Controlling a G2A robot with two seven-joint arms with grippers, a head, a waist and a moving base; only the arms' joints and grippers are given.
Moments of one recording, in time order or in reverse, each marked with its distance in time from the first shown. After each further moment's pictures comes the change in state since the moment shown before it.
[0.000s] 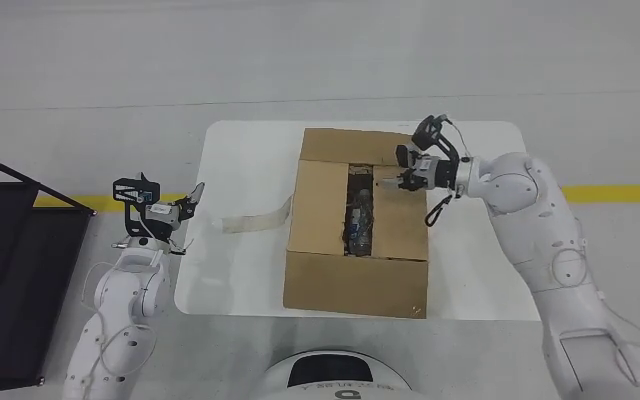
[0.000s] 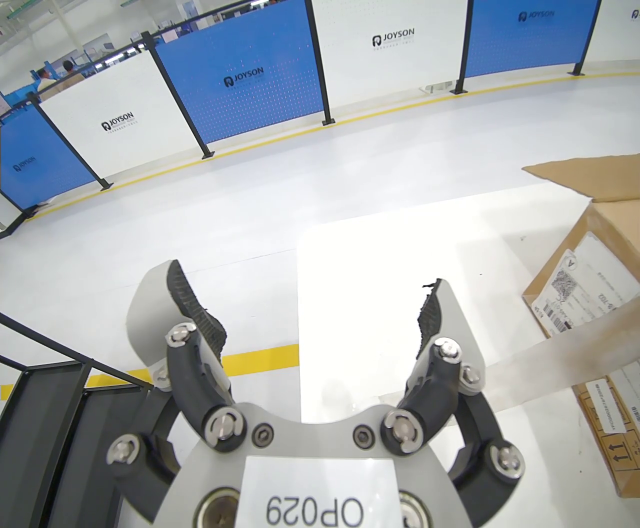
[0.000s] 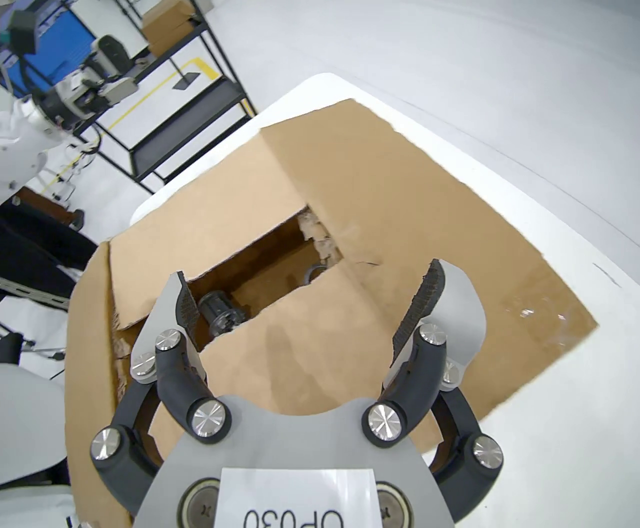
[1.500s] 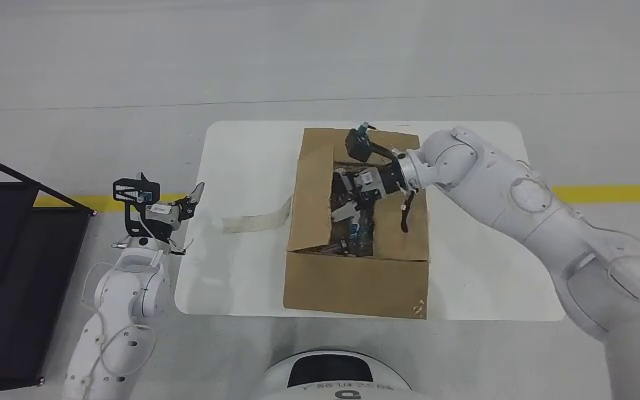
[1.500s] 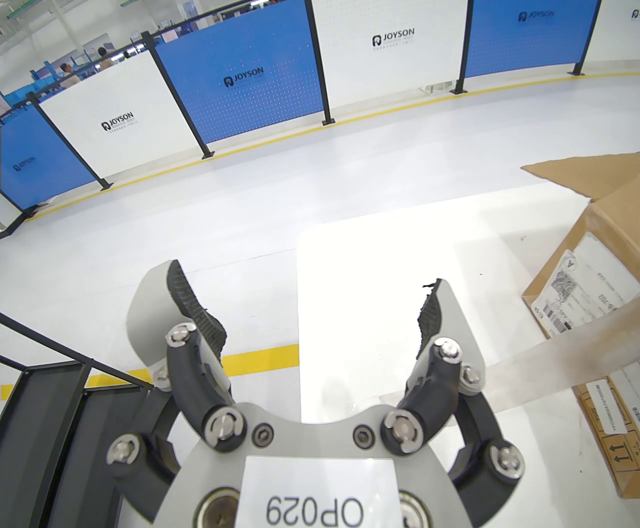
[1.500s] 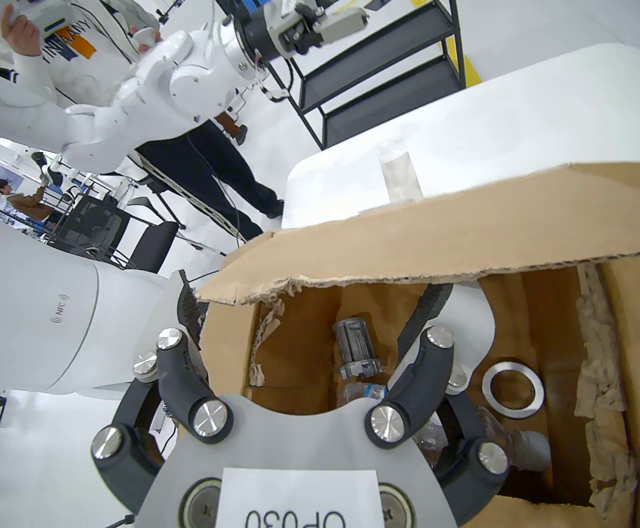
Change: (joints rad) left arm 0.000 0.000 0.000 0.000 0.000 0.000 0.000; right arm 0.594 0.021 -0.977 0.197 0.669 -0.171 -0.057
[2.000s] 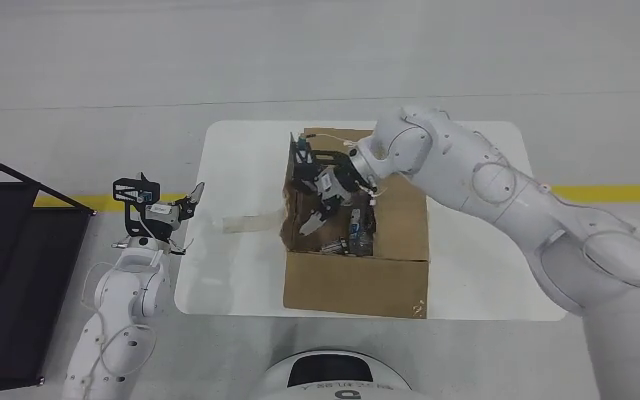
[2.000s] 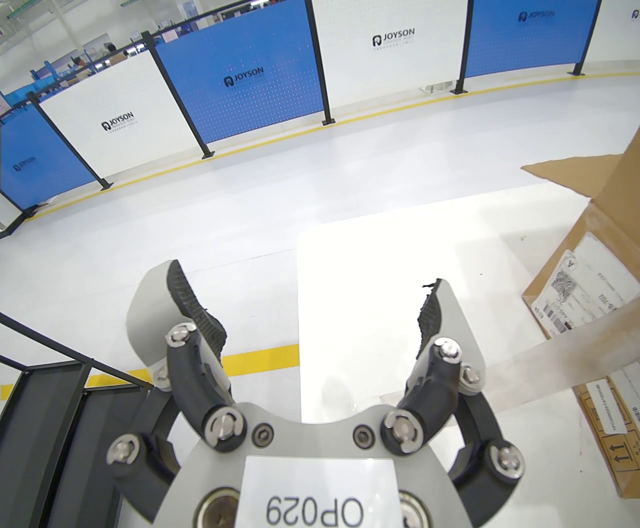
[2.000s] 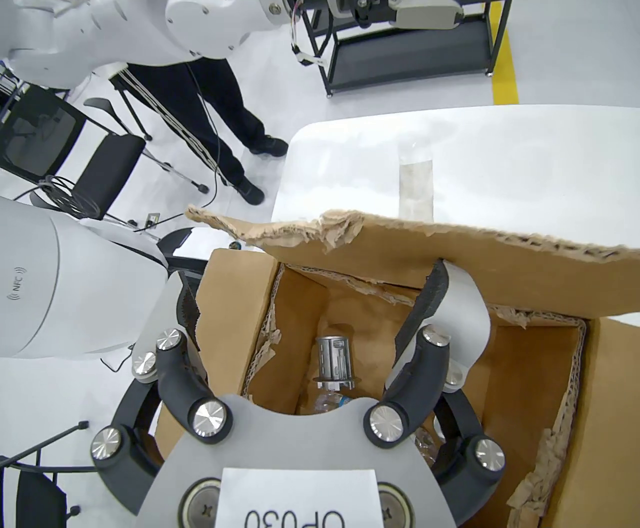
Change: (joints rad) left arm 0.000 0.000 0.000 0.000 0.000 0.000 0.000; right arm 0.120 -0.195 -0.074 -0.010 -0.215 0.070 0.070
